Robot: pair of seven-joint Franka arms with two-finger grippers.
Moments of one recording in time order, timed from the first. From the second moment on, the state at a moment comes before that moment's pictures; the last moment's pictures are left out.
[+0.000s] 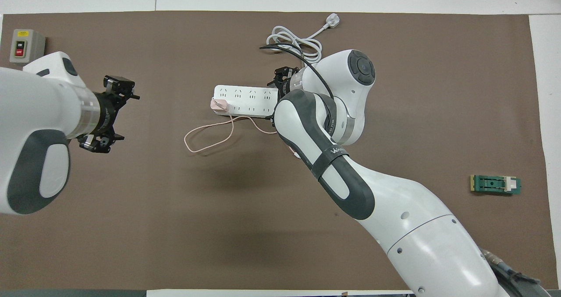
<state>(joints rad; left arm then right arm) -0.22 -0.03 -0.04 -1.96 0.03 2.06 -1.44 0.57 0.68 -0.13 -1.48 0.77 2.32 1.61</state>
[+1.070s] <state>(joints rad) -0.39 0.42 -0.04 -1.56 -0.07 1.94 -1.95 0.57 0.69 -0.13 -1.52 0.77 2.38 1.52</state>
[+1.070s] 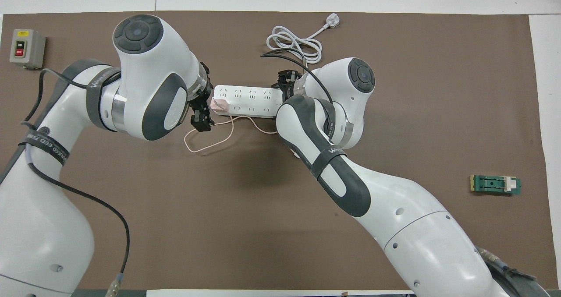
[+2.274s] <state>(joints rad) -0.42 0.46 -0.04 -1.64 0.01 2.11 -1.92 0.57 0.69 -0.14 -1.53 0.83 2.38 1.49</state>
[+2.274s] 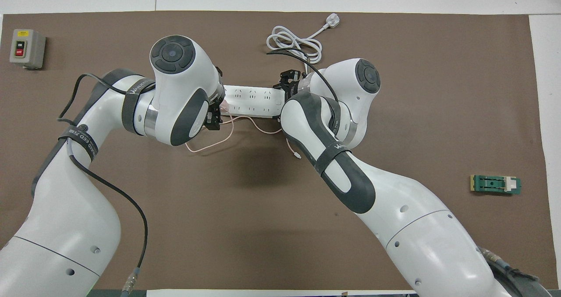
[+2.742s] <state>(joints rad) -0.42 0.45 -0.04 -1.68 0.01 2.14 -1.91 0.57 0.69 -0.14 -1.53 0.84 2.38 1.49</state>
